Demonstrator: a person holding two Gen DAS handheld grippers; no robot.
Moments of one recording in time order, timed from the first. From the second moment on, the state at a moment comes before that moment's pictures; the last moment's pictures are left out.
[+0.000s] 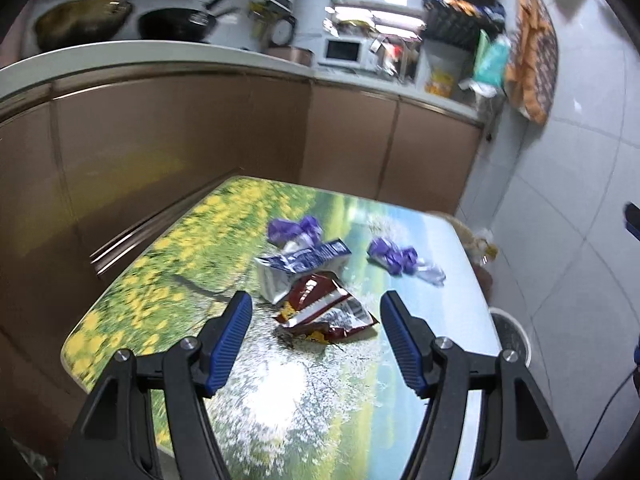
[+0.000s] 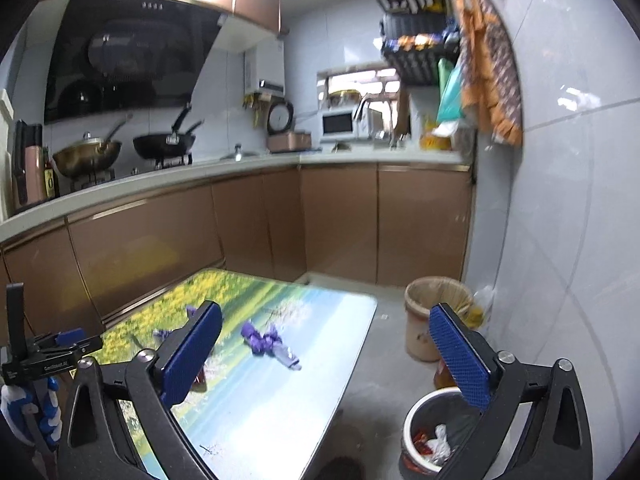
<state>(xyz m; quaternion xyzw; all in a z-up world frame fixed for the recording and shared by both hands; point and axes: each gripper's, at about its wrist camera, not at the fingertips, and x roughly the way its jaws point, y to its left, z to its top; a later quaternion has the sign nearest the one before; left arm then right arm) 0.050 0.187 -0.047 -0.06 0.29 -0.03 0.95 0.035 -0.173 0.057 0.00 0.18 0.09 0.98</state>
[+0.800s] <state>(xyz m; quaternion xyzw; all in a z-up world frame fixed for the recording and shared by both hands) 0.253 0.169 -0.114 0.08 0.45 -0.18 0.87 0.225 -0.096 -0.070 -0.04 0.37 0.21 0.90</state>
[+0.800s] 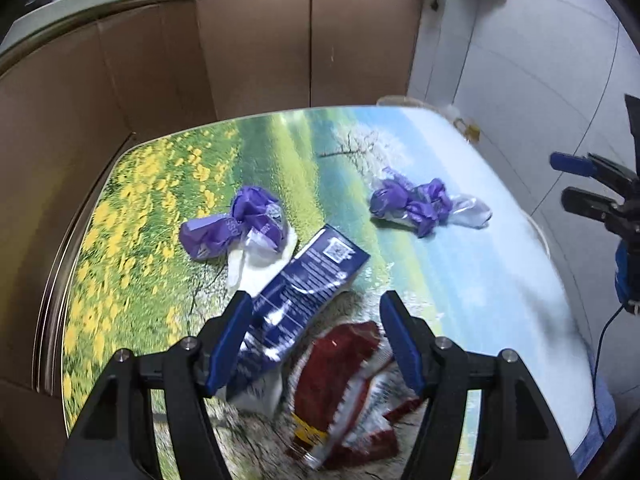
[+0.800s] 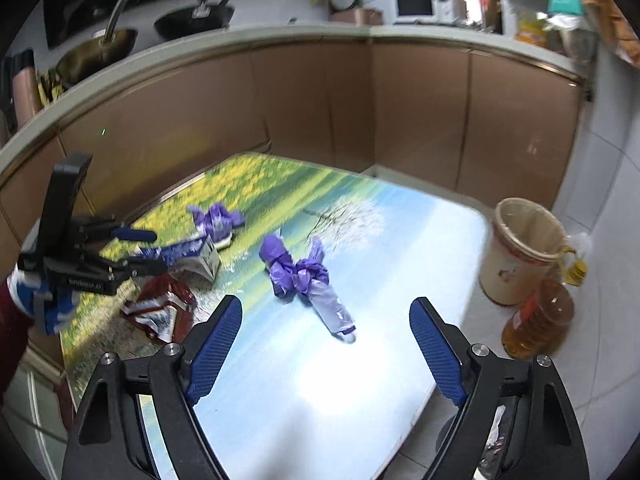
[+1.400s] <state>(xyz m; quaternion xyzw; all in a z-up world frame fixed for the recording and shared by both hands) 0.283 0.151 -0.141 0.14 0.49 -0.22 0.83 0.308 -0.065 -0.148 -0.09 0.46 0.26 0.84</state>
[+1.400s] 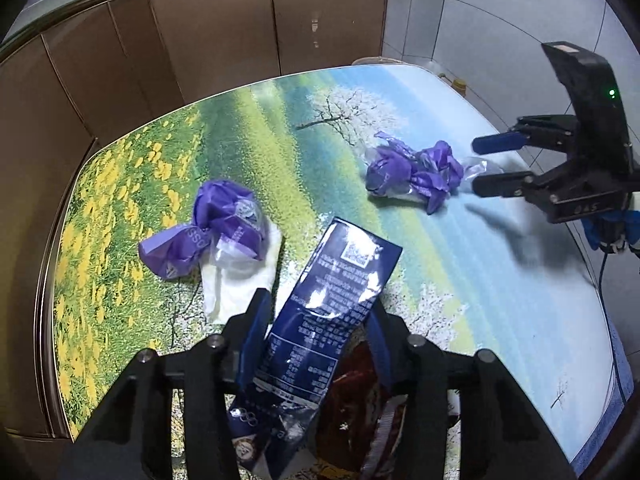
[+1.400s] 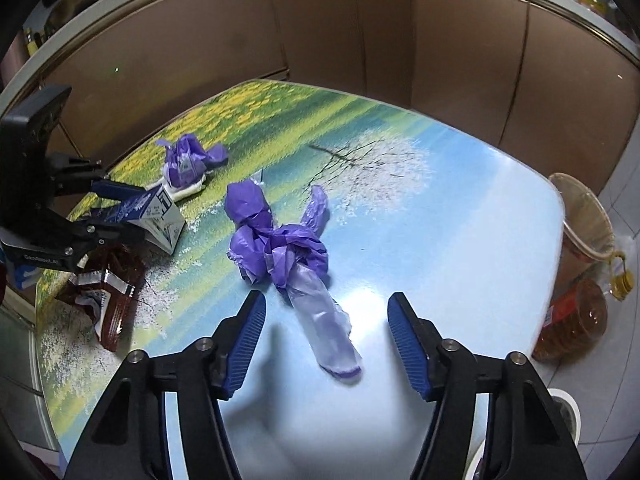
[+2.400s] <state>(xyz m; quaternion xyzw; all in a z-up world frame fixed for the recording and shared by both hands) 0.223 0.182 -0.080 0.09 0.41 -0.18 0.89 0.201 -0.080 -0.099 -0.04 0.41 0.28 0.87</state>
